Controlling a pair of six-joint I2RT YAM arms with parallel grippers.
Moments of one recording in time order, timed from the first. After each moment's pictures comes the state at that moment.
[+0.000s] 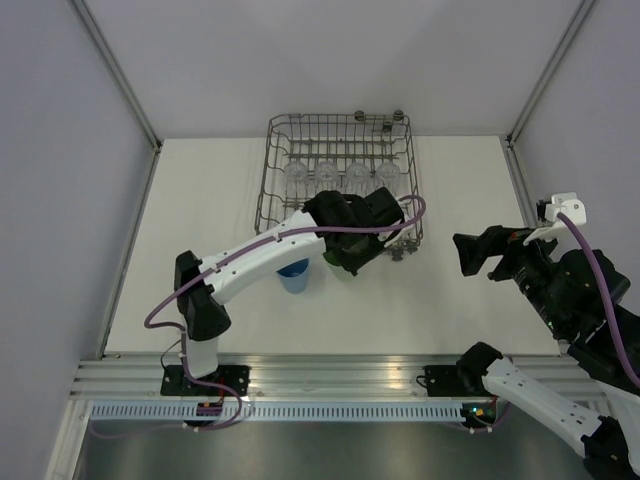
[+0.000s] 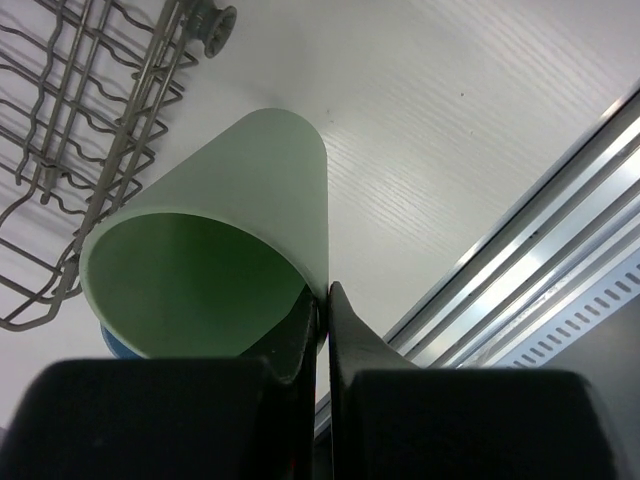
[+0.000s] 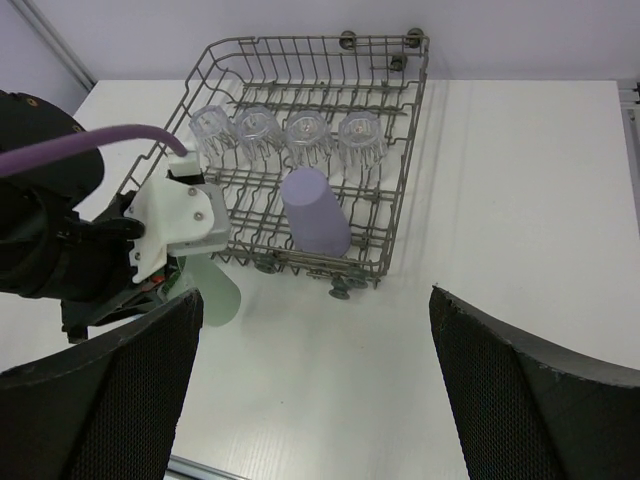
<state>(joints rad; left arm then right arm) -1.08 1.87 1.98 -1.26 -0.12 -0.04 0.67 0.61 1.34 -0.92 0.39 0.29</state>
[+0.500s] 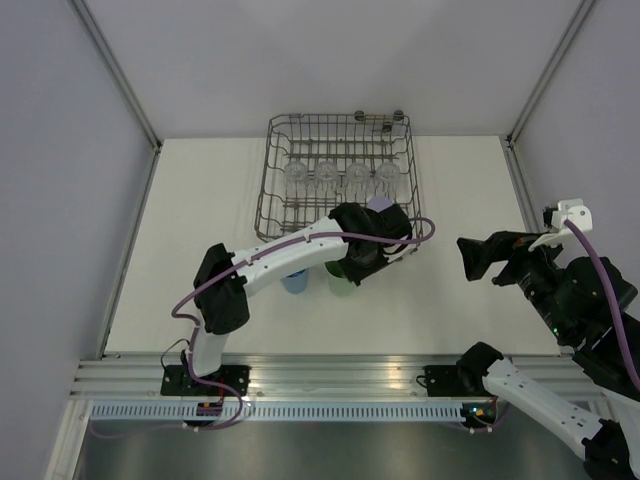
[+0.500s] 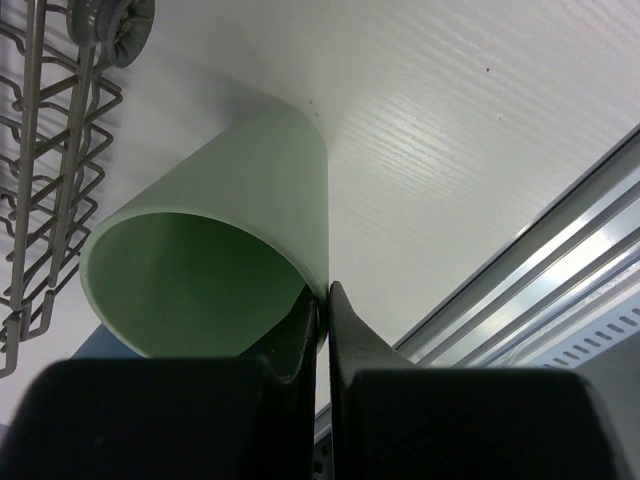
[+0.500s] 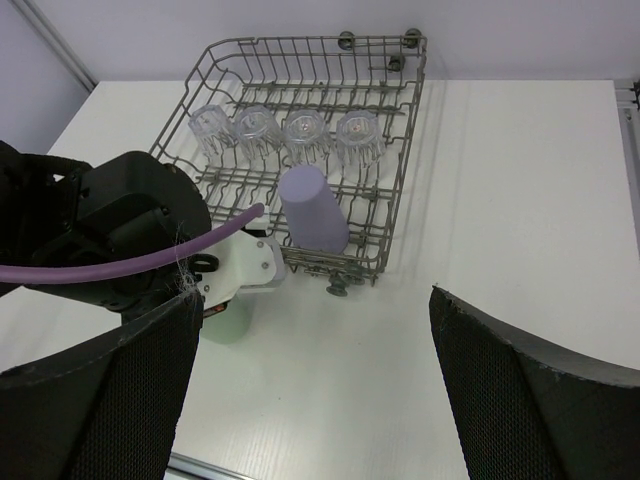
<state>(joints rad) -1.08 1.99 1.90 -1.23 -0.09 0.02 0.67 0.58 1.32 -0.93 0.39 0.28</state>
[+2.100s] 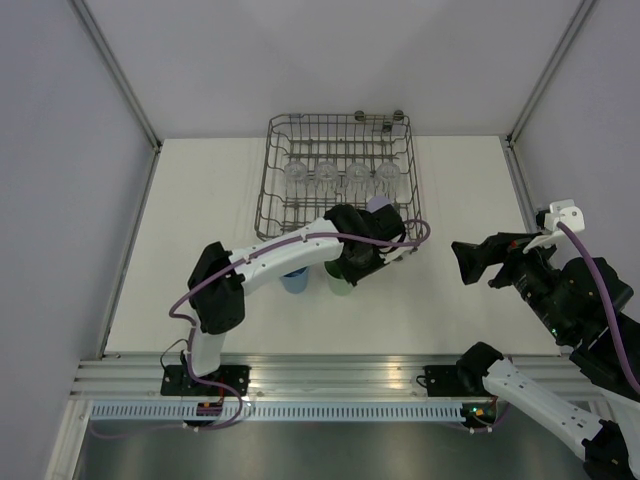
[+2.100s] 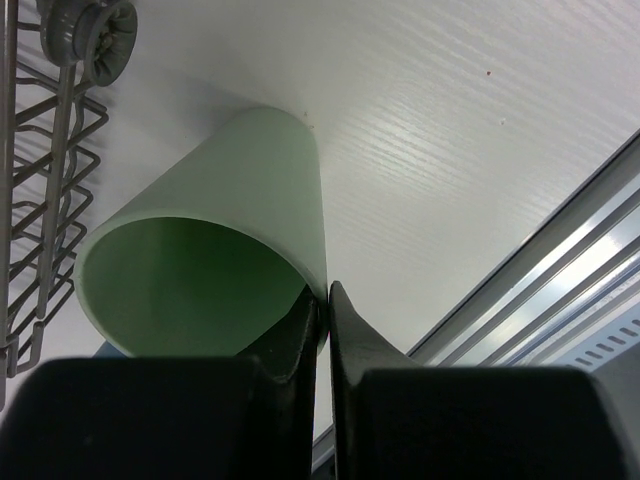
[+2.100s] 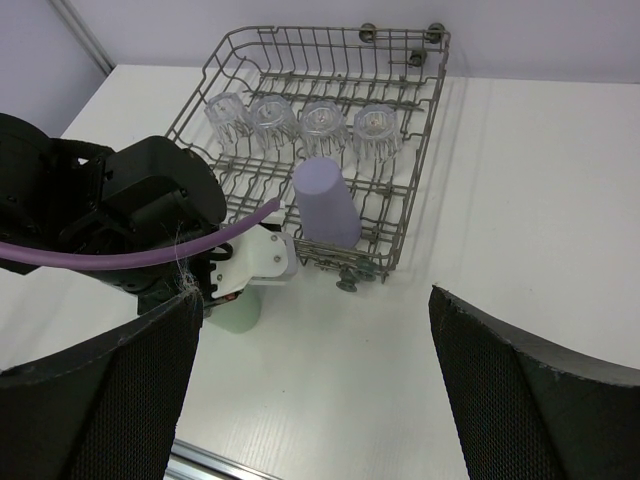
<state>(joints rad) -1.06 1.97 1.80 -1.14 -0.05 0.07 0.67 0.56 1.30 -0.92 0.34 0.26</state>
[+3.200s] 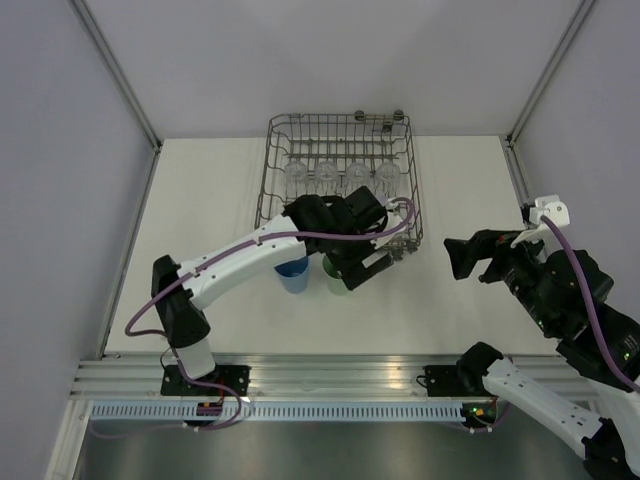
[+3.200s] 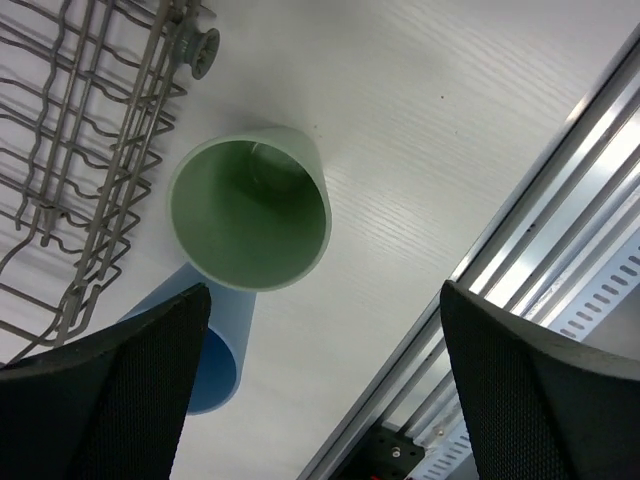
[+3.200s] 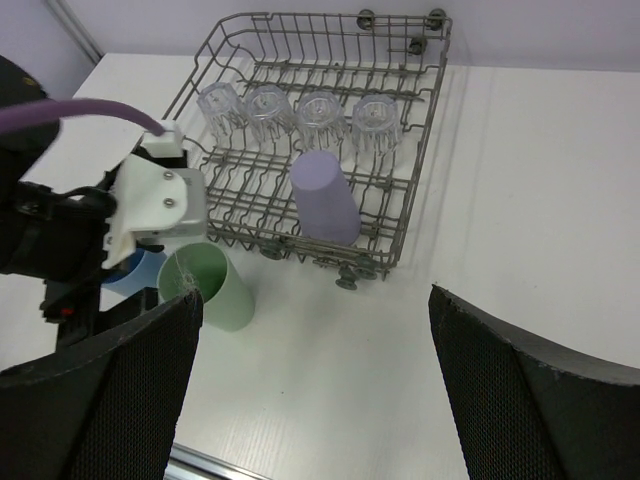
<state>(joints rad) -1.05 1.77 1.79 -1.12 -0.03 0.07 0.67 0.58 1.25 -0.88 0.34 0.27</state>
